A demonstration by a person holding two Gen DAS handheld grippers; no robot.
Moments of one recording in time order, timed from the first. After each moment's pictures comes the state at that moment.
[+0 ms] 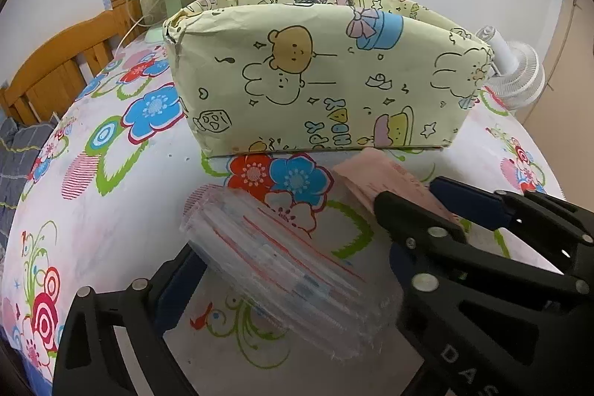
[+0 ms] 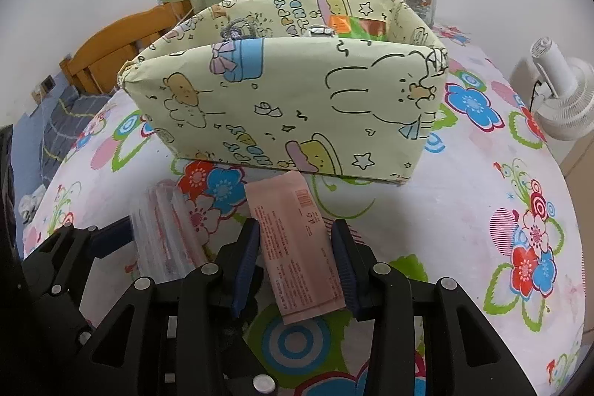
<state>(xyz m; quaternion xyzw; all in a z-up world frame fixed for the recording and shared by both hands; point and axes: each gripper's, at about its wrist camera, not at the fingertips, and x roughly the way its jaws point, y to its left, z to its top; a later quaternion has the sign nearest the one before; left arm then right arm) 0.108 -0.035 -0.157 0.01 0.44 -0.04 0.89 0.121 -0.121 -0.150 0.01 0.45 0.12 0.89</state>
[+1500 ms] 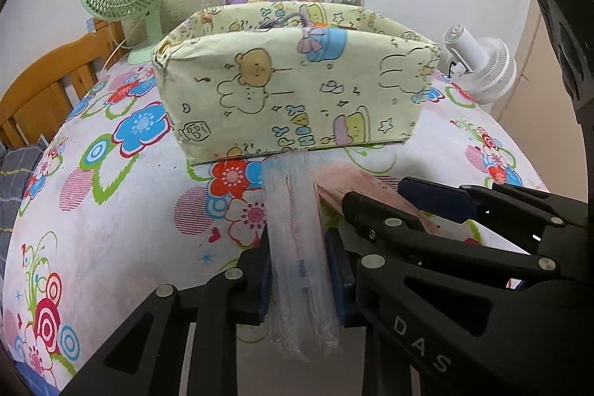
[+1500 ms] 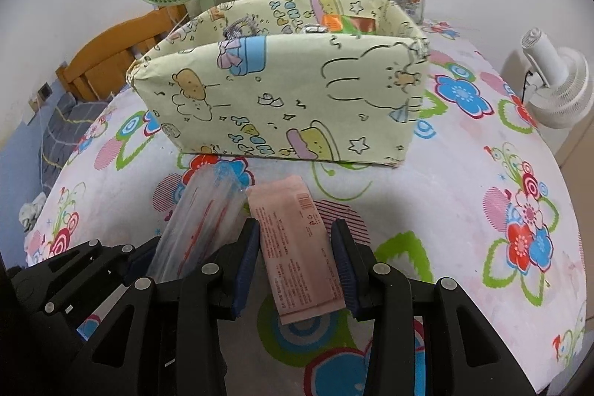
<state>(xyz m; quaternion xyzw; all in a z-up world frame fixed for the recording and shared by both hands) 0.083 -0.044 -0.145 0.02 0.42 -0.09 0.90 0.104 -0.122 -0.147 0.02 0.44 0.11 0.89</state>
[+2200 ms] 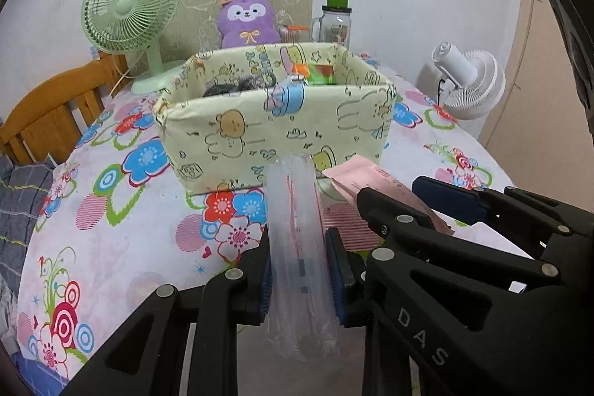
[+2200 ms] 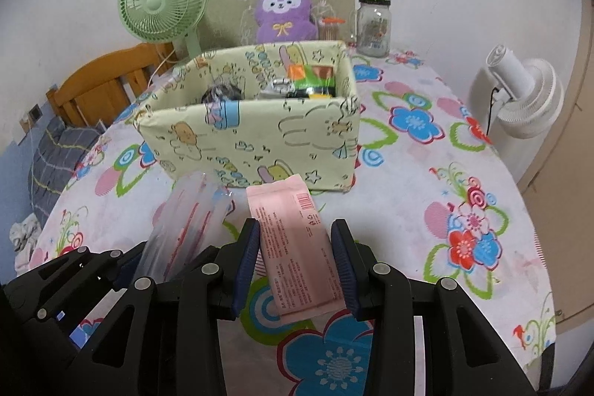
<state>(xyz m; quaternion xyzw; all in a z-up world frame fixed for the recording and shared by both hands) 0.065 -0.061 -0.110 0.03 0.38 -0.09 0.92 0.078 -0.142 -0.107 0.02 0.39 0.07 0.92</state>
